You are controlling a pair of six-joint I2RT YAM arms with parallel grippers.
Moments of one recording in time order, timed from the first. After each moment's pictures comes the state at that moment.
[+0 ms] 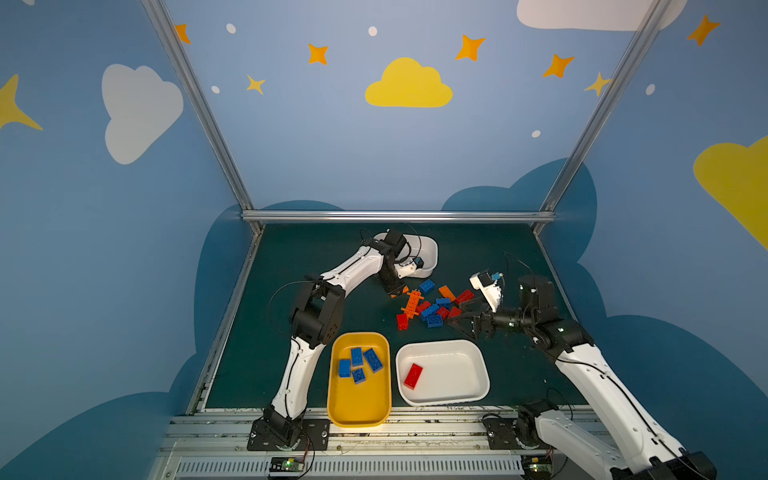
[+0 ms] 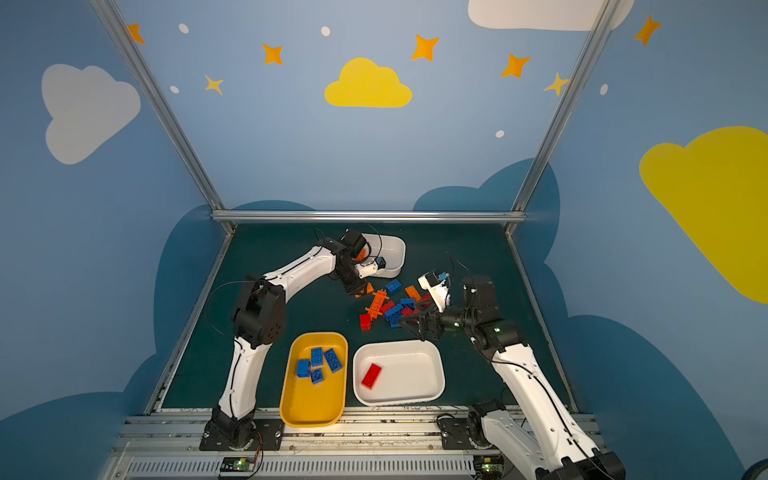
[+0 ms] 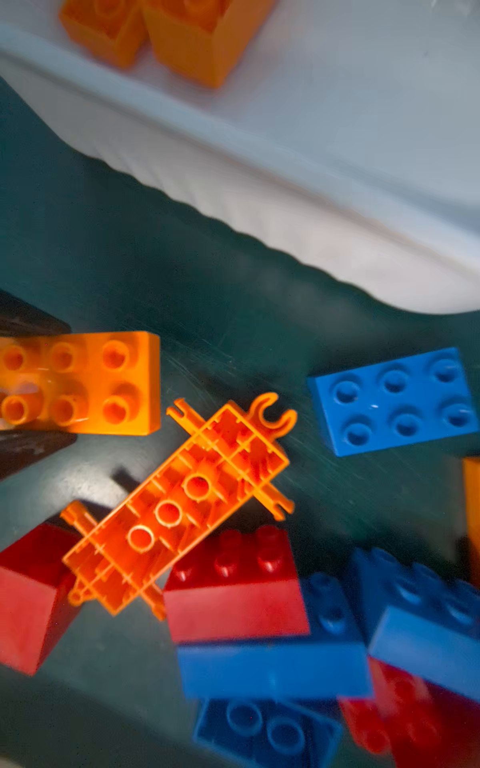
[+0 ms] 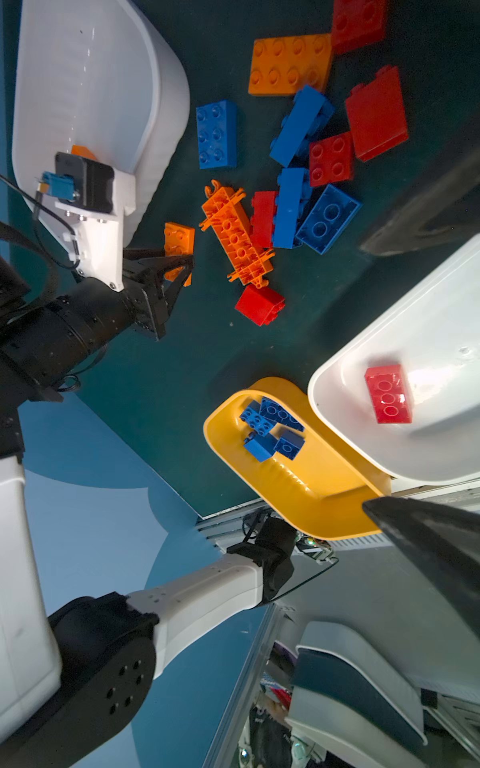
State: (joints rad) left arm -0.53 2.24 1.95 -0.97 0.20 0.55; right arm 0.30 0.94 0.79 -0.48 -0.84 0.01
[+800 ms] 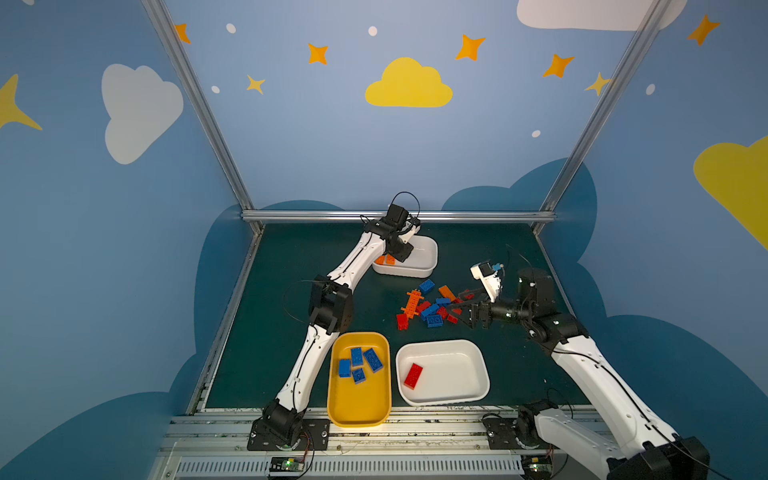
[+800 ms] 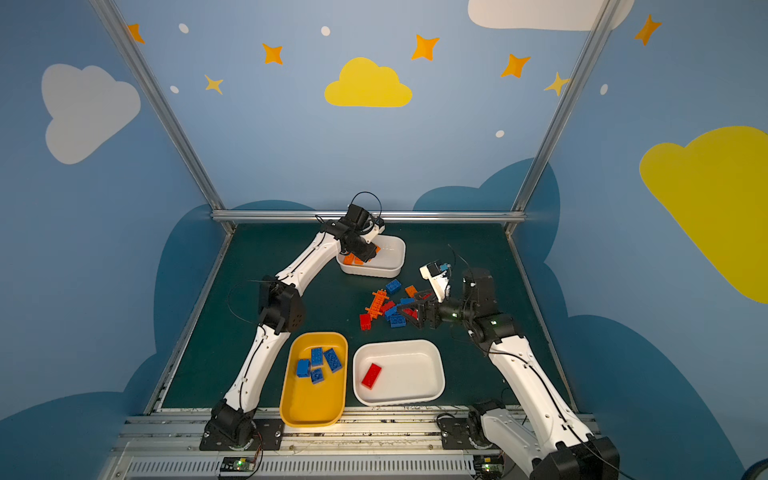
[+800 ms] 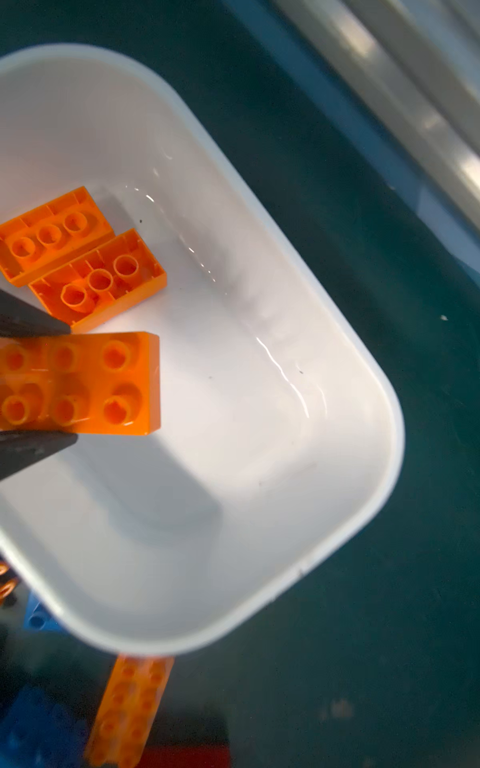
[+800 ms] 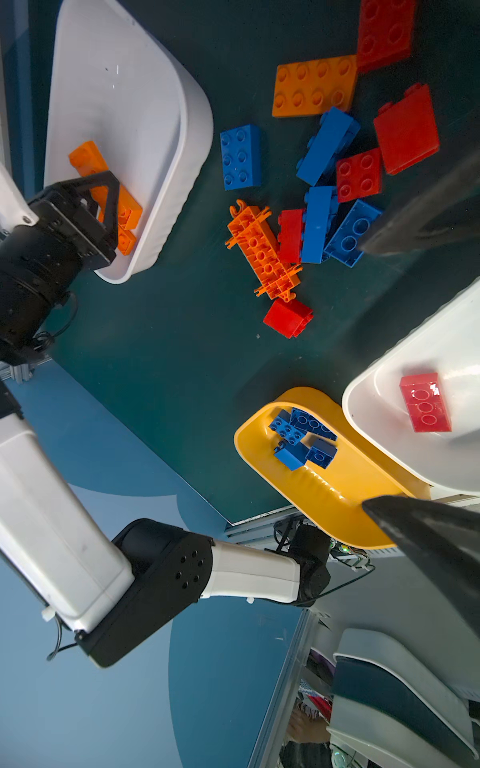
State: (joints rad) left arm -0.47 2.61 2.58 -0.94 0.09 0.18; right arm 0.28 0.99 0.81 -0.39 -0.82 0.07
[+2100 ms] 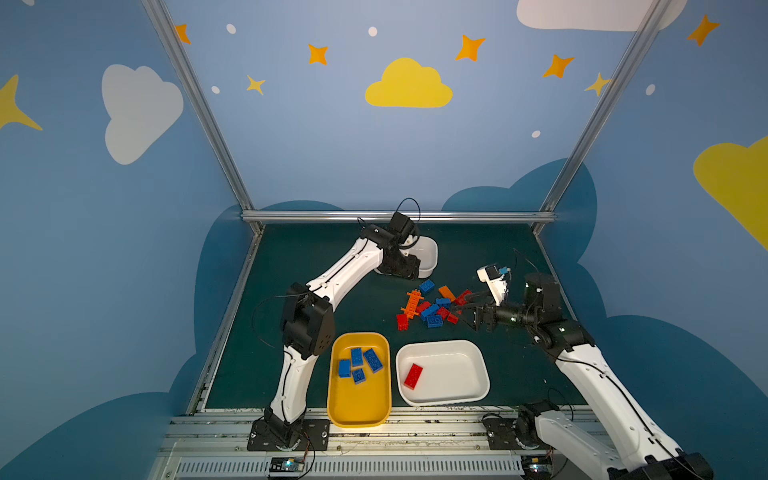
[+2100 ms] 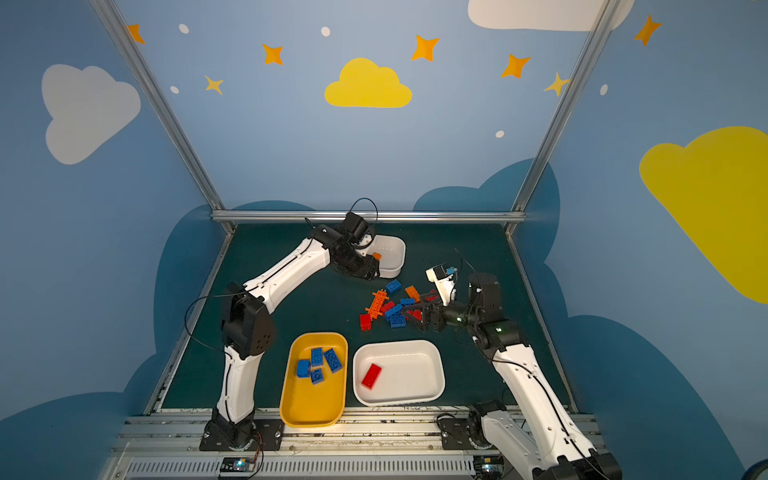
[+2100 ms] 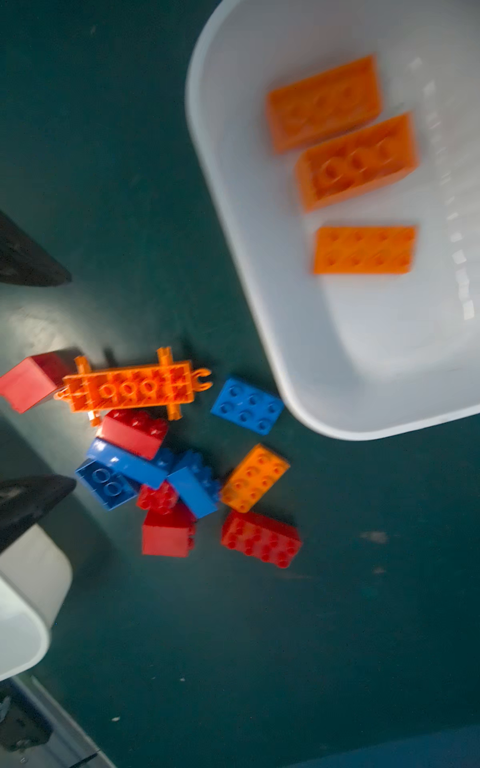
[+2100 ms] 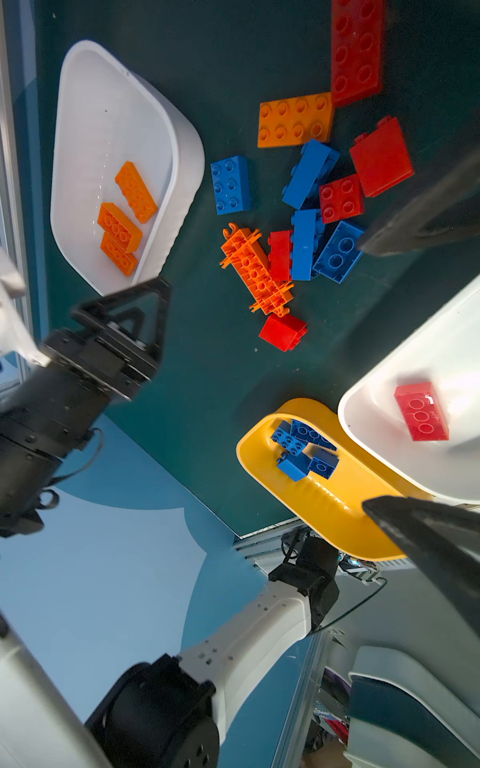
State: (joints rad) left arm -0.61 2.09 1.96 -1.03 0.15 -0.28; right arm 0.25 0.93 0.76 -0.40 -0.80 0.08
